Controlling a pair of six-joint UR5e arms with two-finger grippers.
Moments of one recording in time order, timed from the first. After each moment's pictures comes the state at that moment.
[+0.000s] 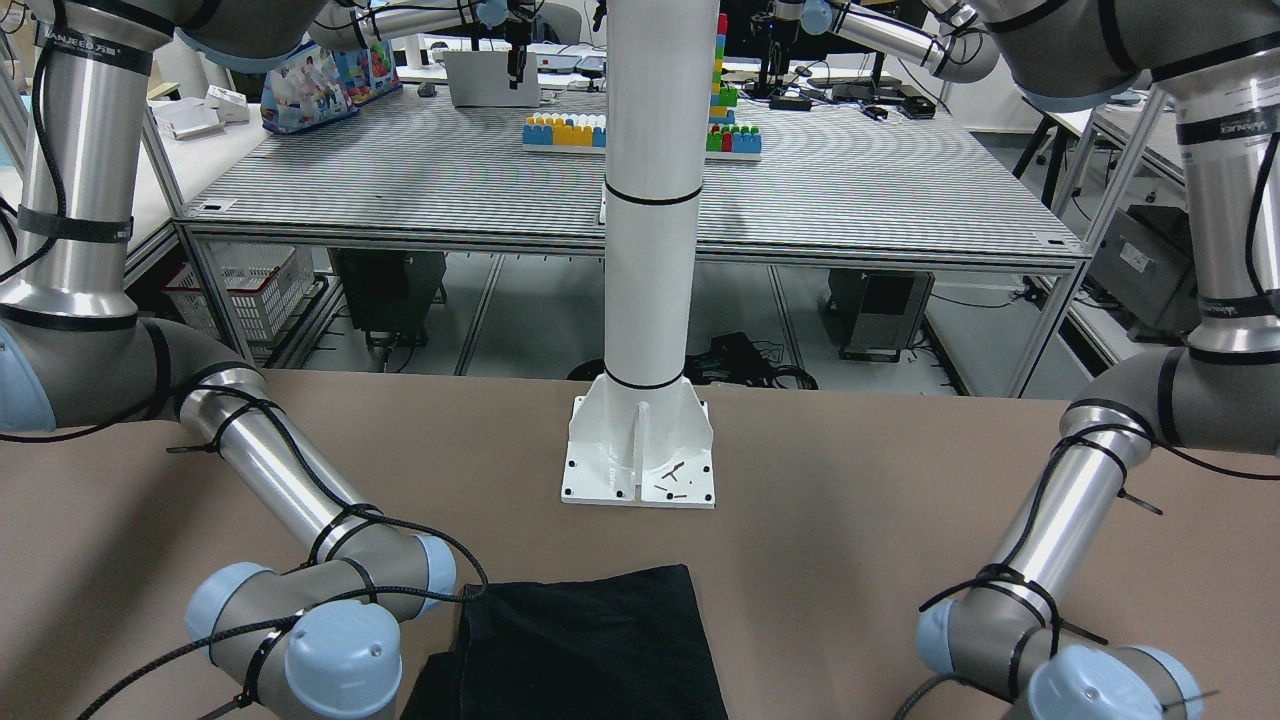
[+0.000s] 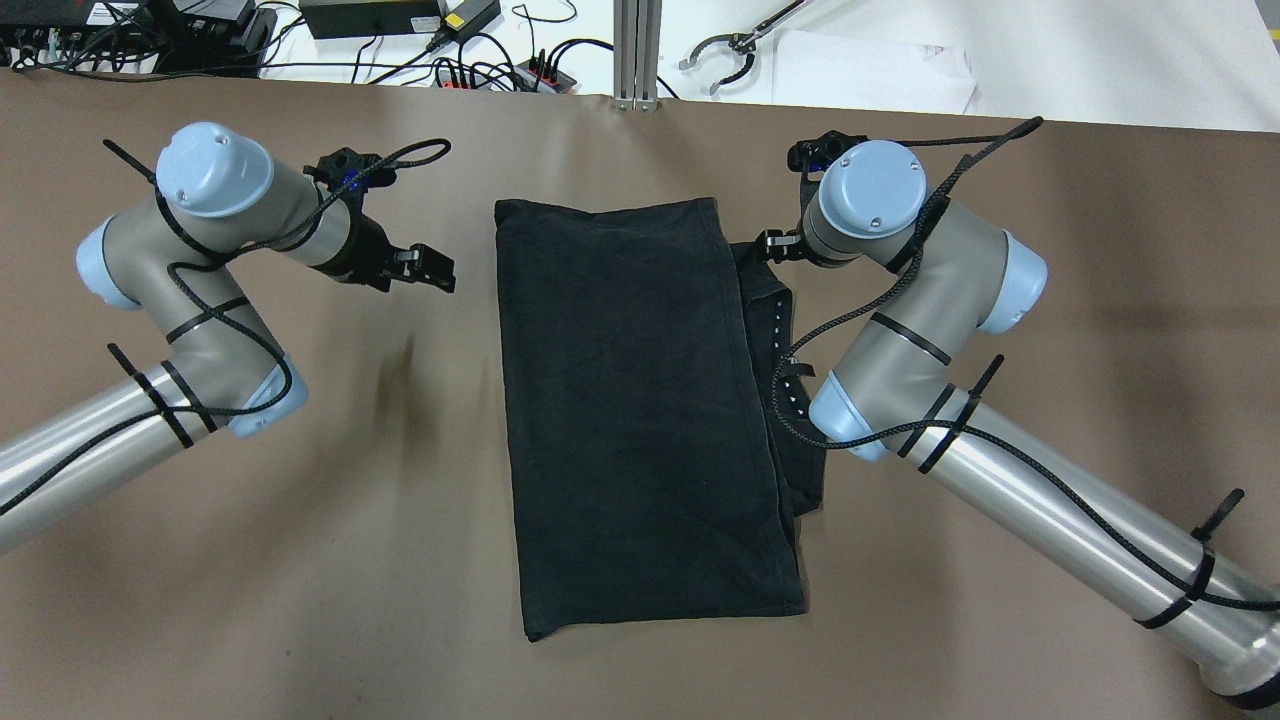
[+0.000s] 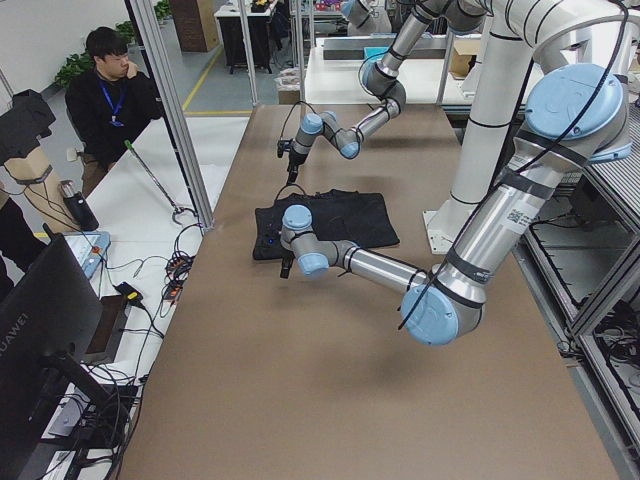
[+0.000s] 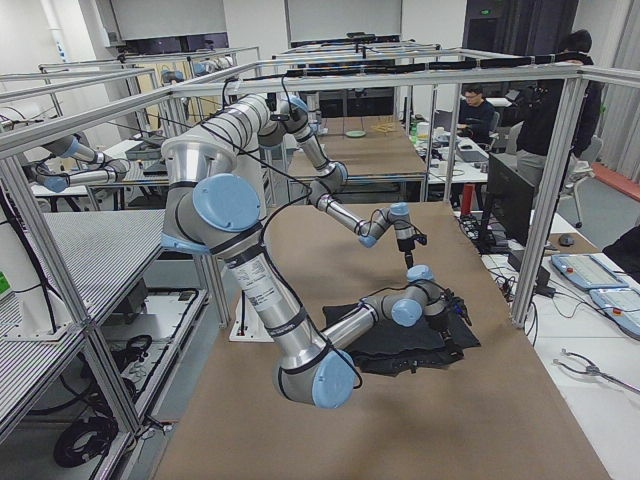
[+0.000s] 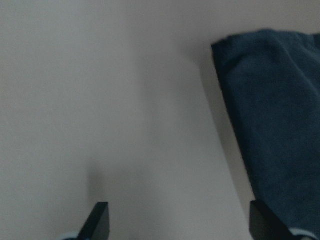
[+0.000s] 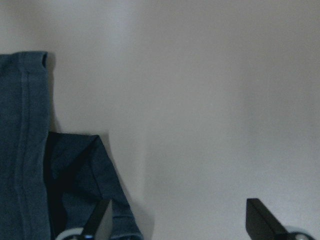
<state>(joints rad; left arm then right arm) -0.88 -2.16 -1.30 -2.29 -2.10 -1.03 0.82 -0.86 1.37 -1.29 1.69 0.92</state>
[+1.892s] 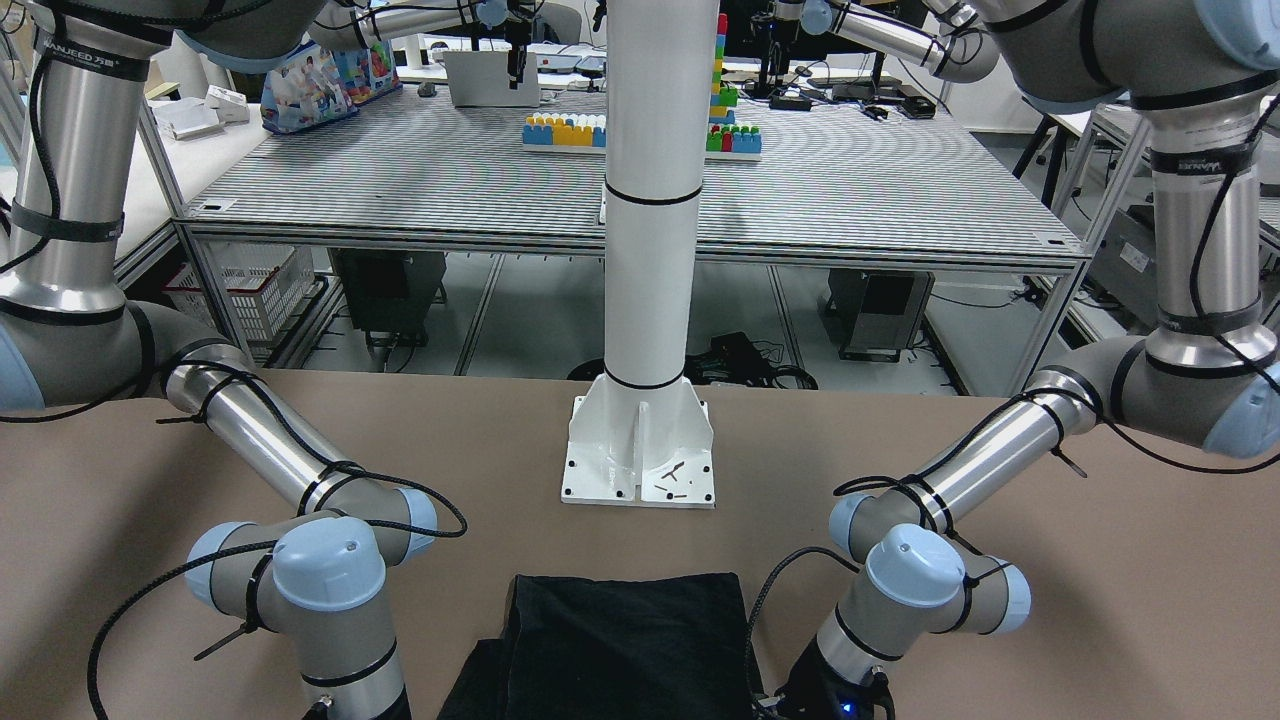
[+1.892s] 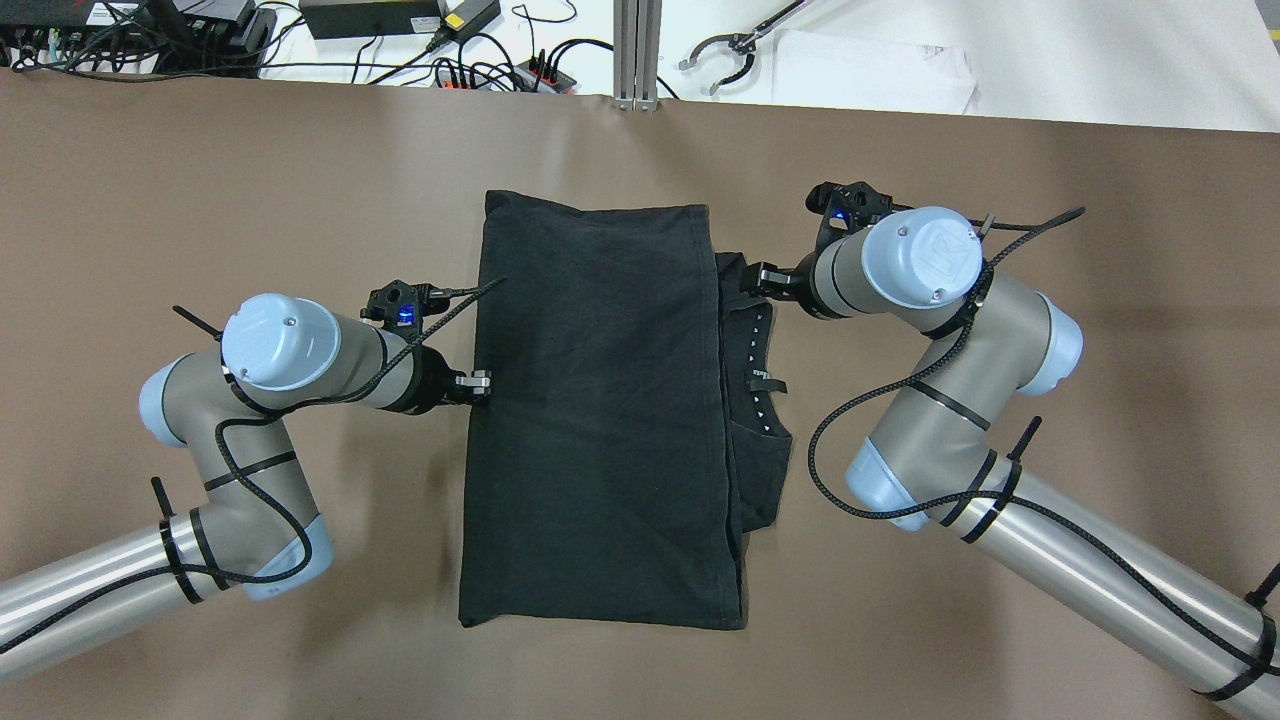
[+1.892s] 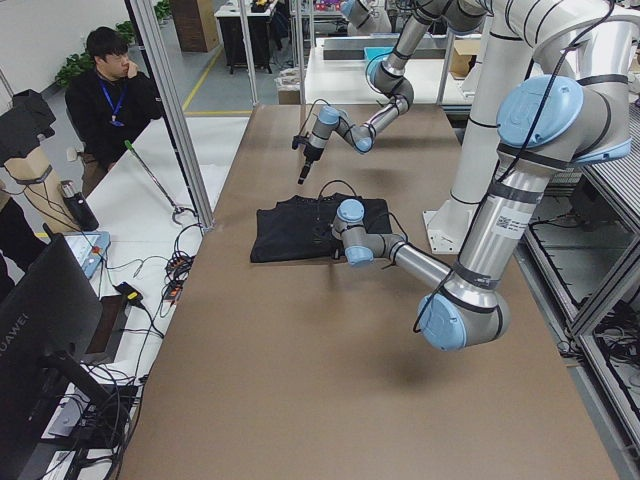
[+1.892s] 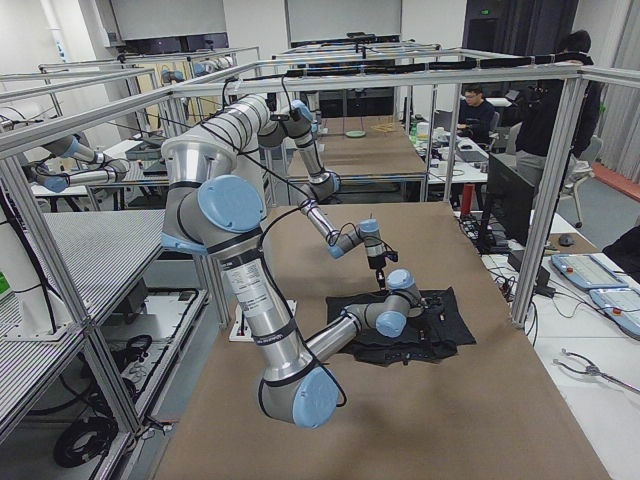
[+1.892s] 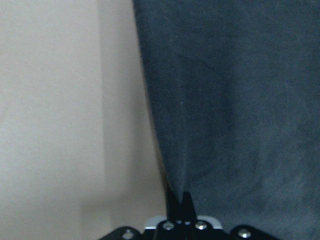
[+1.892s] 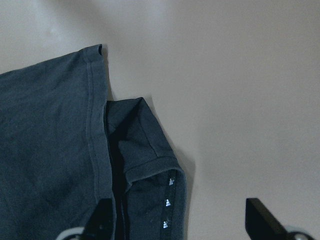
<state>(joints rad) -0.64 -2.06 -1.50 -2.29 -1.89 -1.29 0.77 -1.00 1.51 -1.11 1.76 1.22</state>
